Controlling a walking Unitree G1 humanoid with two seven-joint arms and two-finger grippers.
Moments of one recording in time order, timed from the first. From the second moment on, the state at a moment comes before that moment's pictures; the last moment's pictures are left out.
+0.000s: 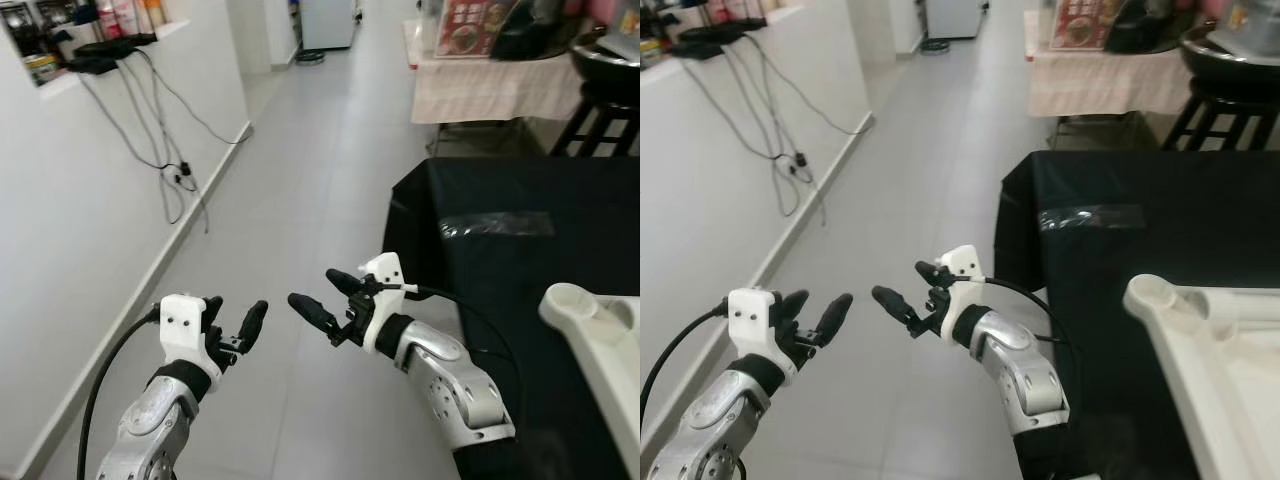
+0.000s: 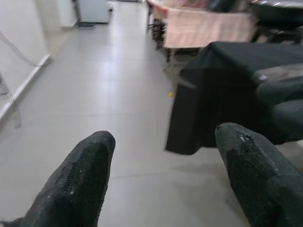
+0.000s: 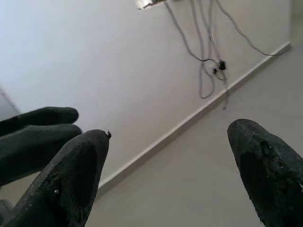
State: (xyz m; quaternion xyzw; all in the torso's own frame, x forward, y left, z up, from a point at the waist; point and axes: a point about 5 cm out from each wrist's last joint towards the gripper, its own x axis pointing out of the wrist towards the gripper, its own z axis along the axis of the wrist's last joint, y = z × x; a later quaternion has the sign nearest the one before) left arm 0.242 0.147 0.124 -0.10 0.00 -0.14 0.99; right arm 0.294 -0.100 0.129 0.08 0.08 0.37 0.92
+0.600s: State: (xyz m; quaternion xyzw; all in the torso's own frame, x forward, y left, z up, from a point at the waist) left arm 0.244 0.145 0.127 -0.10 0.00 -0.15 0.98; right arm 0.296 -0.104 0.127 0.08 0.08 0.36 0.93
